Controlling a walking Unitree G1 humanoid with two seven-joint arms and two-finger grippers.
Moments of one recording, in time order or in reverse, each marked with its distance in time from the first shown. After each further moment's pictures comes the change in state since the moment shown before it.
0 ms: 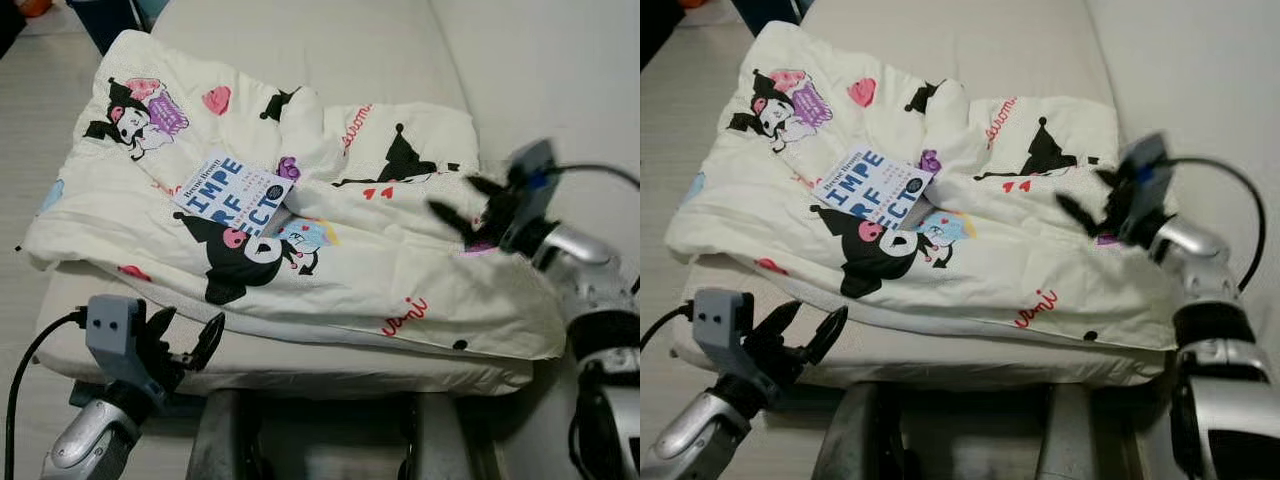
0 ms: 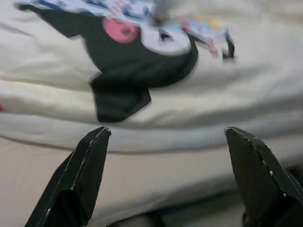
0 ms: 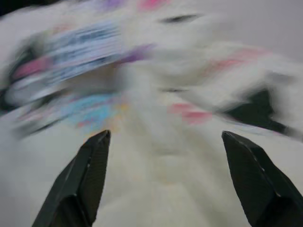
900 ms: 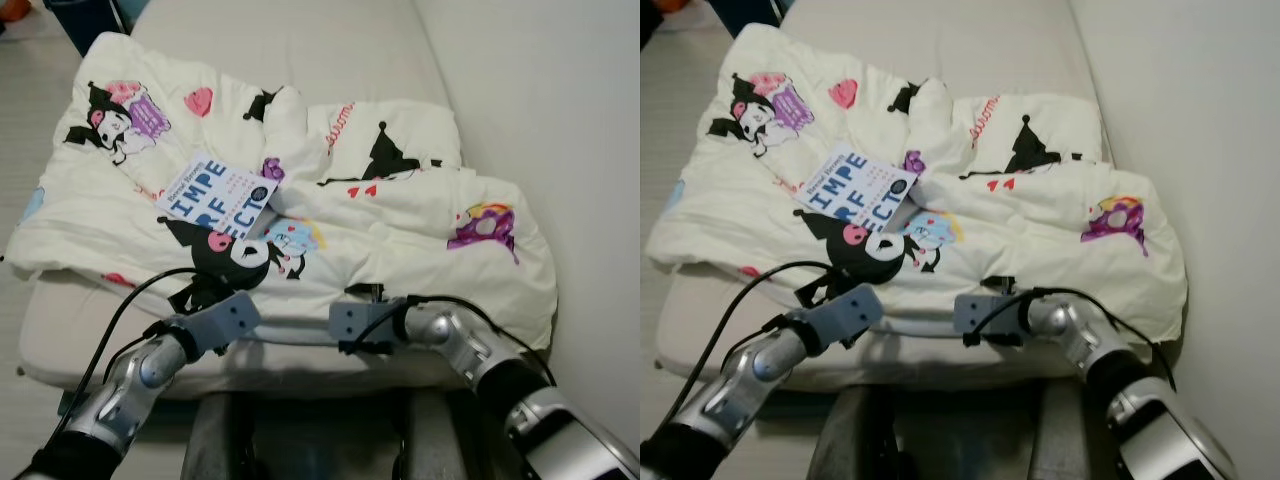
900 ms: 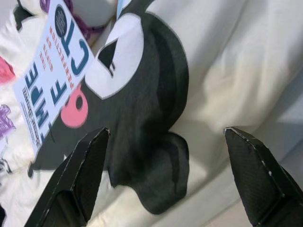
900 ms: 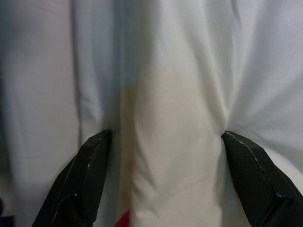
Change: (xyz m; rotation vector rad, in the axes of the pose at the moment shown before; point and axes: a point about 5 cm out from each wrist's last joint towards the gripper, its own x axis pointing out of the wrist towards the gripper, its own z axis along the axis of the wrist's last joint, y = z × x) left arm 0.092 0.006 -0.014 1.037 0.113 -0.119; right arm 0.066 0.101 -0.066 -0.698 0.447 0.243
